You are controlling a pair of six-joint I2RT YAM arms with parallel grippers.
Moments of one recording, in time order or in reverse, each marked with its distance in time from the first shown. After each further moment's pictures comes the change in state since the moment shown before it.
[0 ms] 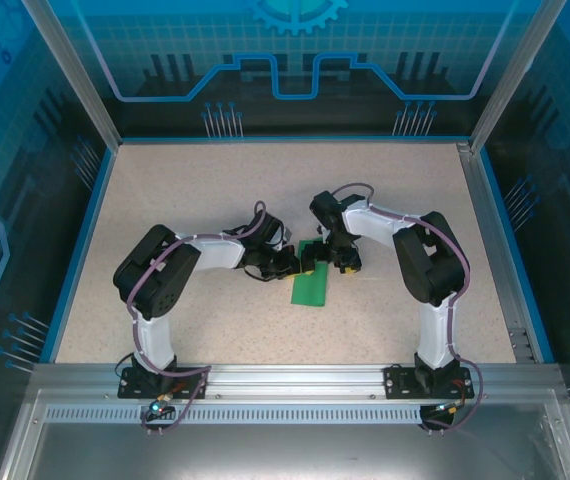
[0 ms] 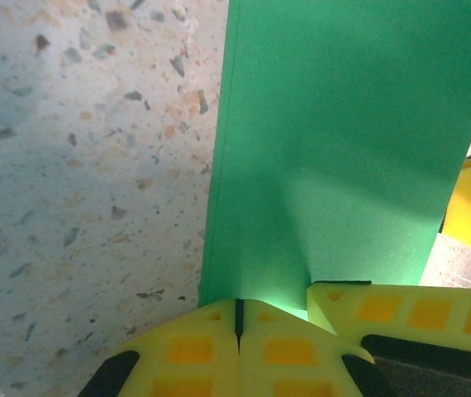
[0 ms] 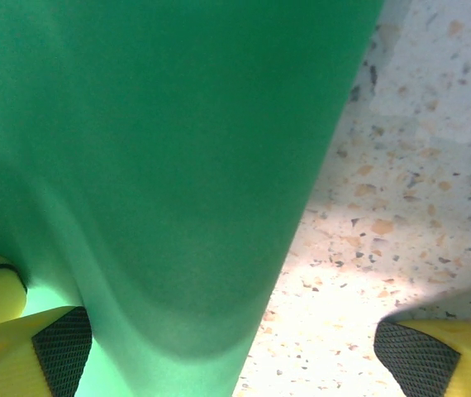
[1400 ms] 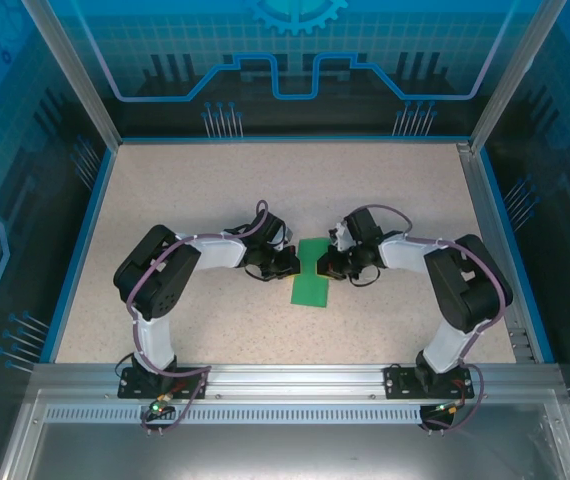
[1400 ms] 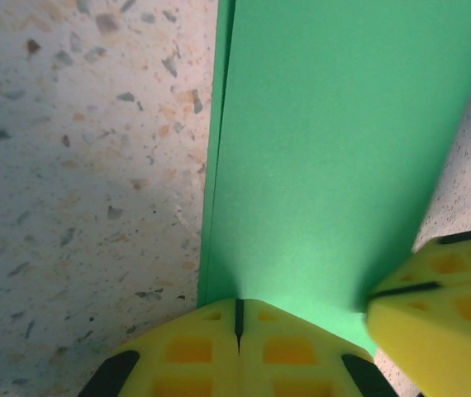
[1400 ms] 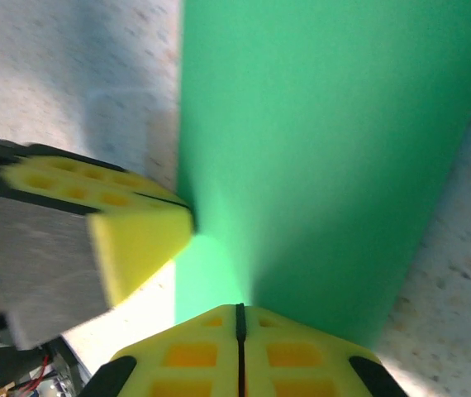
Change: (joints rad) left arm -0.009 0.000 0.015 -0.032 -0.026 0.029; right arm -0.114 -0.282 -0.517 0.700 -0.428 0.124
